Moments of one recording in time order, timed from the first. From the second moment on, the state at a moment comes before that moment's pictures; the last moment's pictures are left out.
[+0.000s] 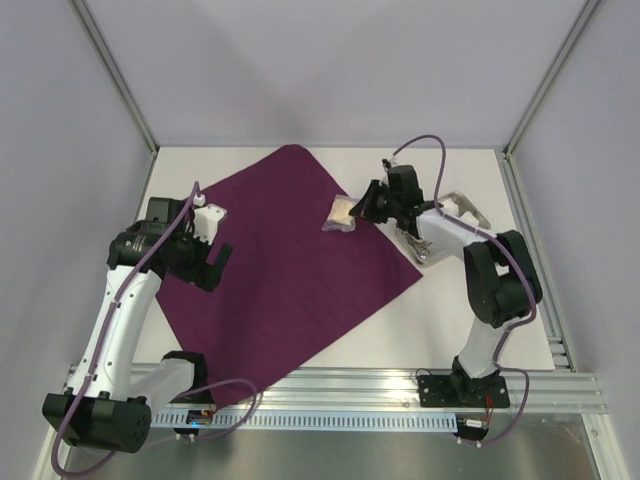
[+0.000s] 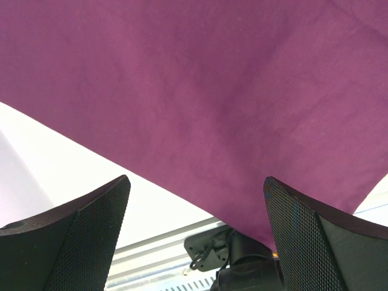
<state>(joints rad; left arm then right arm) -0.10 1.03 1.14 -1.18 0.10 0.33 0.36 1.84 1.20 0.01 -0.31 0.66</state>
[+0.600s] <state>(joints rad) -0.10 1.13 1.13 -1.19 0.10 0.33 0.13 1.37 0.89 -0.09 -0.20 0.72</state>
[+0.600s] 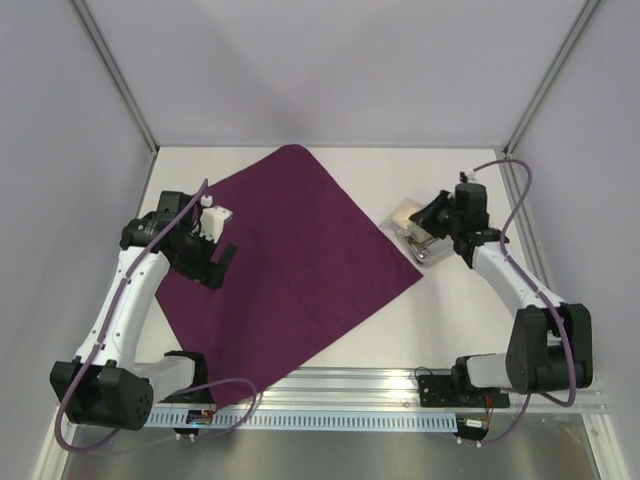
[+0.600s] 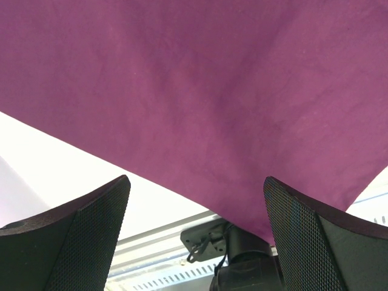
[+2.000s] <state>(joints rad) -0.10 1.23 1.14 -1.18 0.09 0.33 -0.19 1.45 0.81 -0.19 -0.22 0.63</state>
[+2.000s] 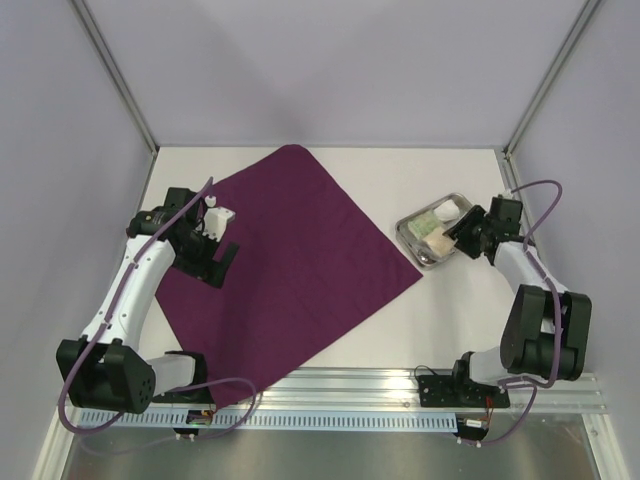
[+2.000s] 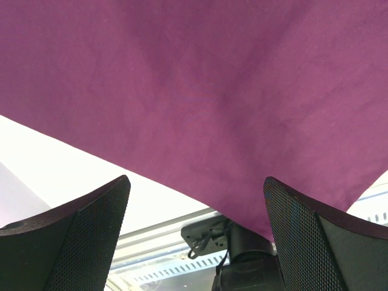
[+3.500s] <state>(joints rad) -0.10 1.18 1.14 -1.18 0.11 0.33 0.21 1.52 1.20 -0.52 -0.03 0.27</state>
